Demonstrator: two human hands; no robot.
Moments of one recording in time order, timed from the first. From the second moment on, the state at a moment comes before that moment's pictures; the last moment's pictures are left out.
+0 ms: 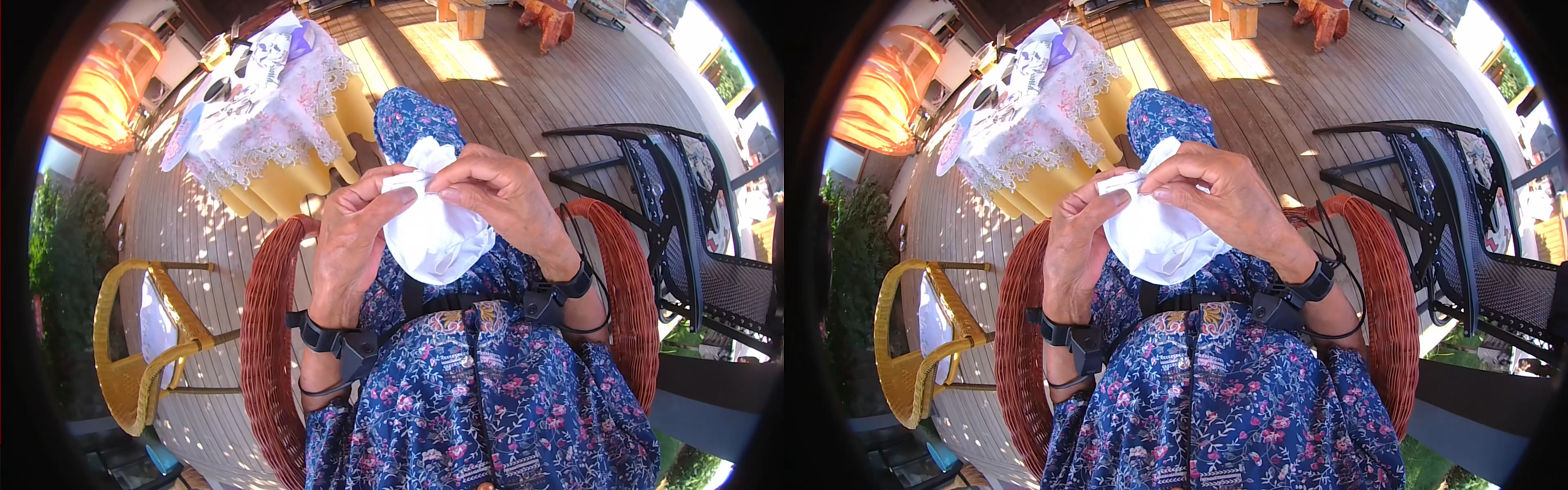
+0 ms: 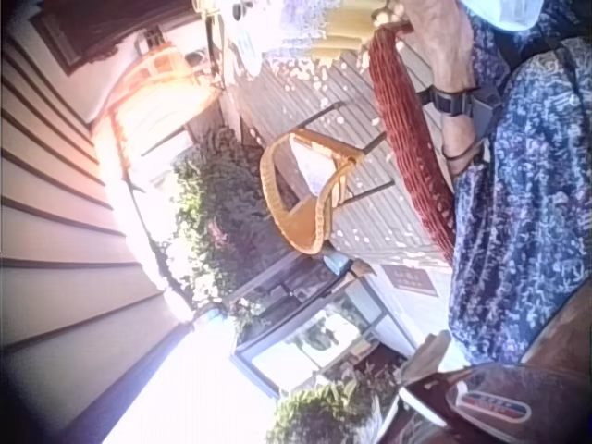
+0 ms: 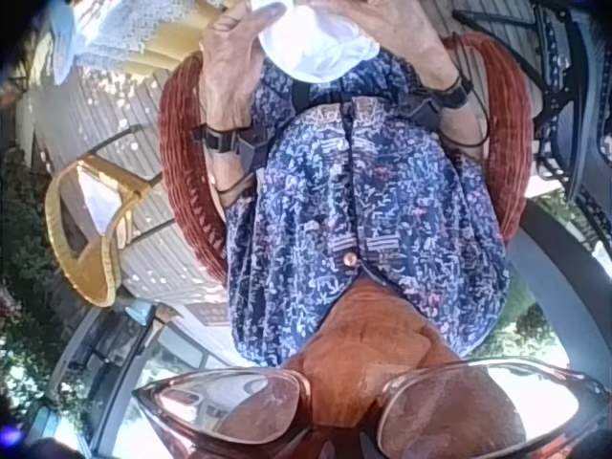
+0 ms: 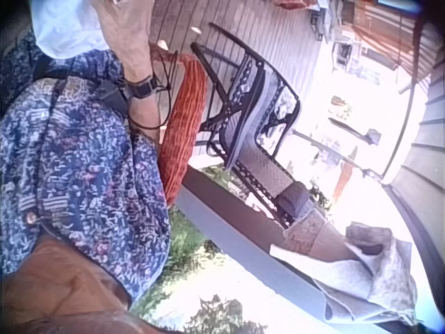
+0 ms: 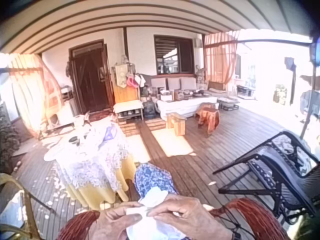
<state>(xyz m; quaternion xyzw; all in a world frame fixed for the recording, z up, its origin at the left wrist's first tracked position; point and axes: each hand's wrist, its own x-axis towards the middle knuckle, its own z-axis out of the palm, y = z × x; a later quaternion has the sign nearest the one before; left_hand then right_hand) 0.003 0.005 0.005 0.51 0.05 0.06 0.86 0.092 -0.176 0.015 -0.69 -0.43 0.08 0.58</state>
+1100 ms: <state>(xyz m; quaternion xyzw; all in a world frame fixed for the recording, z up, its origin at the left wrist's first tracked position) 0.001 -0.005 0.002 0.59 0.07 0.15 0.79 0.074 -0.154 0.037 -0.63 -0.56 -0.25 0.47</state>
